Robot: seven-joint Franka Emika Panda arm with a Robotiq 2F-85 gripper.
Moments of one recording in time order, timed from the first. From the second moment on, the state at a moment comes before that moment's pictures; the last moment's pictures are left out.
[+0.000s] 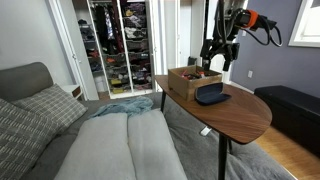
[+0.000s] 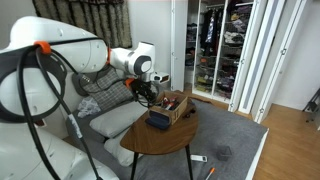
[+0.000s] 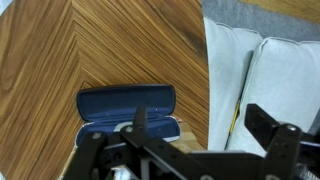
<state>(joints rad) 0.11 -0.41 0.08 -2.31 0.19 1.92 0.08</state>
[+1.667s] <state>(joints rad) 0.05 -0.44 0.09 -2.67 0.17 2.68 0.12</state>
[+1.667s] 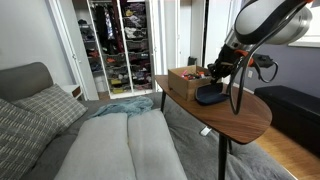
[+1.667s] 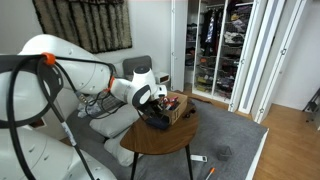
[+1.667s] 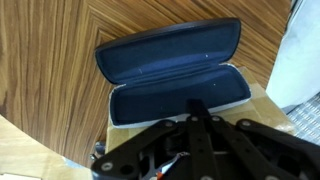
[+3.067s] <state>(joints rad) 0.07 -0.39 0.08 -2.66 0.17 2.72 0.07</state>
